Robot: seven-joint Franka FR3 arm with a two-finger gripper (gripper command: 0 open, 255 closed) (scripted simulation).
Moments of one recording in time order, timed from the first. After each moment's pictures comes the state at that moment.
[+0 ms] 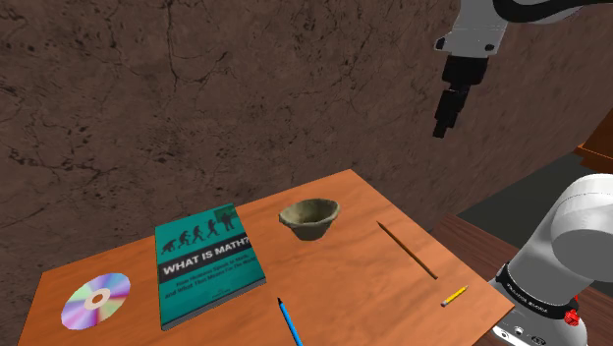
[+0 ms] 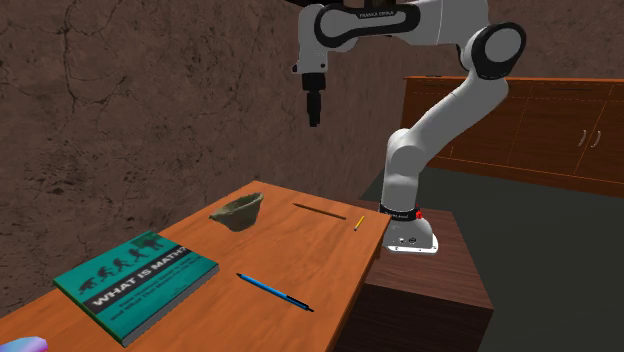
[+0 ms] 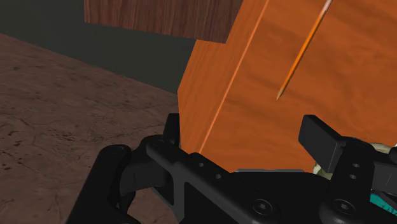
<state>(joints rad) 0.00 -0.78 -0.06 -2.43 0.04 1.59 -0.17</state>
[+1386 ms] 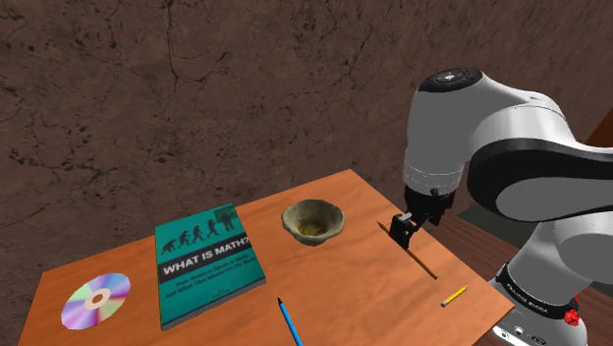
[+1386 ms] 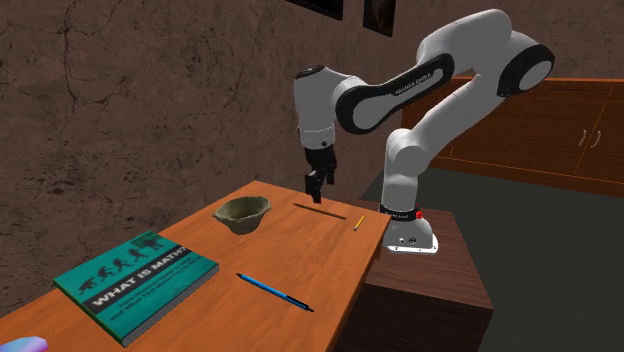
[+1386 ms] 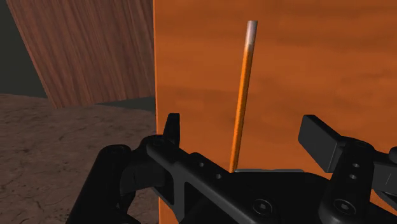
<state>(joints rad) 0.09 -0.81 0.62 -2.75 0.31 1.86 0.60</state>
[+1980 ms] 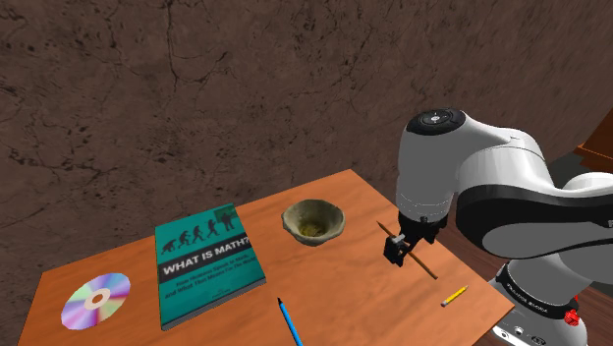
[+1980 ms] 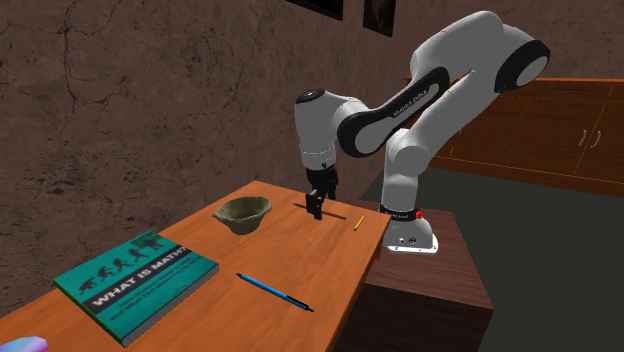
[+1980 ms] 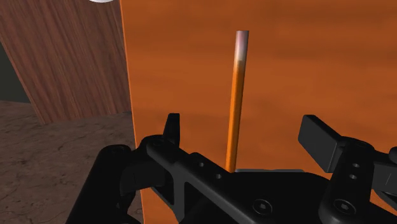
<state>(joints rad) 0.08 -0.73 0.72 -2.81 0.35 1.99 0.68</state>
